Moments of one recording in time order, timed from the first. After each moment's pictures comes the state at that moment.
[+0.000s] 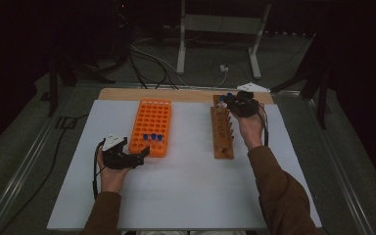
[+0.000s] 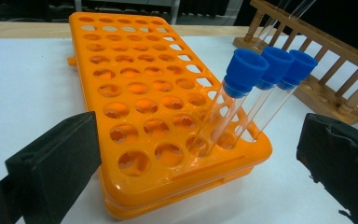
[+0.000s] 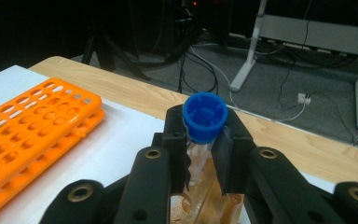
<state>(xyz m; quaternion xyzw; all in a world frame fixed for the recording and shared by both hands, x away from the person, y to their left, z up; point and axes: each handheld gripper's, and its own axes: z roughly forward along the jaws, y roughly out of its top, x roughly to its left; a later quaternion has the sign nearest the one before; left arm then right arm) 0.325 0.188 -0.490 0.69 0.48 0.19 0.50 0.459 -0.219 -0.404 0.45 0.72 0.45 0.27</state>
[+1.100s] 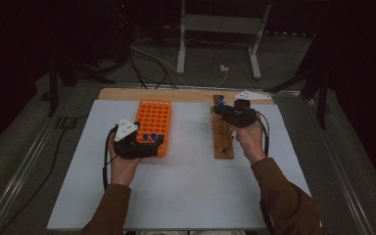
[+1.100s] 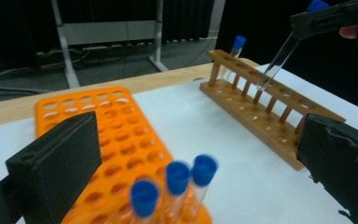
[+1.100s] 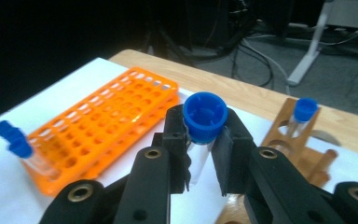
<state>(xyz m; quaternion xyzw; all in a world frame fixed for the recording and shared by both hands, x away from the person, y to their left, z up) 0.329 0.137 -0.429 0.71 0.41 0.23 0.53 0.416 -0.204 -0.394 0.41 0.75 0.50 0.17</state>
